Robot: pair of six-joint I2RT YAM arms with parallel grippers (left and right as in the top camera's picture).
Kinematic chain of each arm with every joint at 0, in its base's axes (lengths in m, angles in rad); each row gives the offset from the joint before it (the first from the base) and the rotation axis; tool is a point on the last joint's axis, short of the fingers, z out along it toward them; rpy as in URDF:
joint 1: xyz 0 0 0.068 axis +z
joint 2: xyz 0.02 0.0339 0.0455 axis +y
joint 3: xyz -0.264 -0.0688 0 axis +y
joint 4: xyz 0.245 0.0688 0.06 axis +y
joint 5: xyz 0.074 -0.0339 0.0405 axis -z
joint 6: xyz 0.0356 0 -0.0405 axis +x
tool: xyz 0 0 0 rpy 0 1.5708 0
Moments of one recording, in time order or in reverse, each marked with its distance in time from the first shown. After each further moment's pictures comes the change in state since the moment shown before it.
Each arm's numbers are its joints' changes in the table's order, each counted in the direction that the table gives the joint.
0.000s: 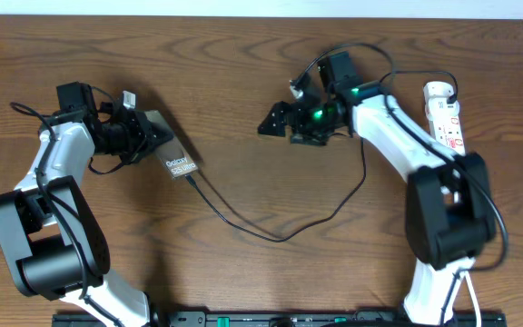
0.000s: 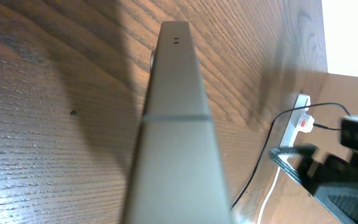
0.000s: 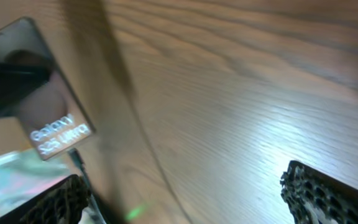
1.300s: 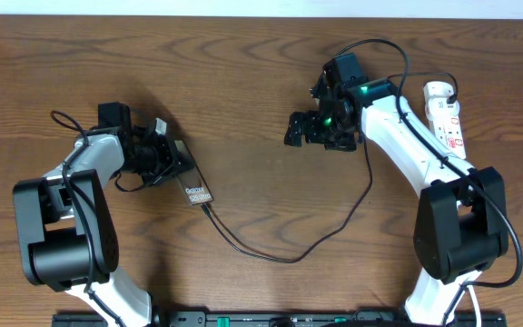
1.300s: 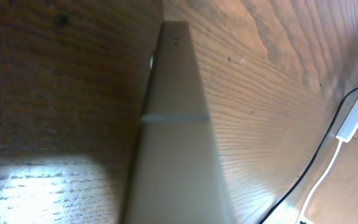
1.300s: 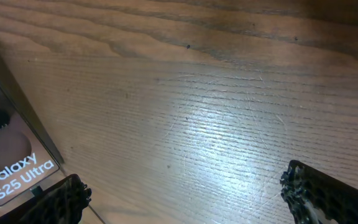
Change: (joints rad) left arm -0.120 0.024 0.158 -0.061 -0.122 0.017; right arm 0.000 -0.062 0.000 0.189 0.336 -0.036
